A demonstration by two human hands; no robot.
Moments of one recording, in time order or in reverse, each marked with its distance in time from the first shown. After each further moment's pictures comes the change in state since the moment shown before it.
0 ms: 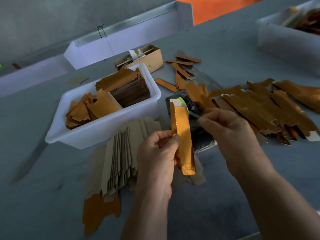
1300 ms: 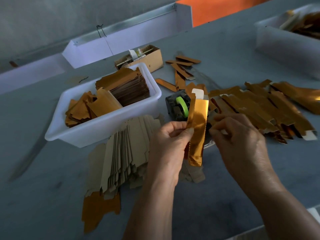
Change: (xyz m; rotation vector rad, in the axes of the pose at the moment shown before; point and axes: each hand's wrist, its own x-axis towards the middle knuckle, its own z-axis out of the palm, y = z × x) left_hand 0.005 0.009 0.015 0.012 -0.180 0.027; right_hand -0.020 0.006 -0.014 -0.628 0.125 -0.346
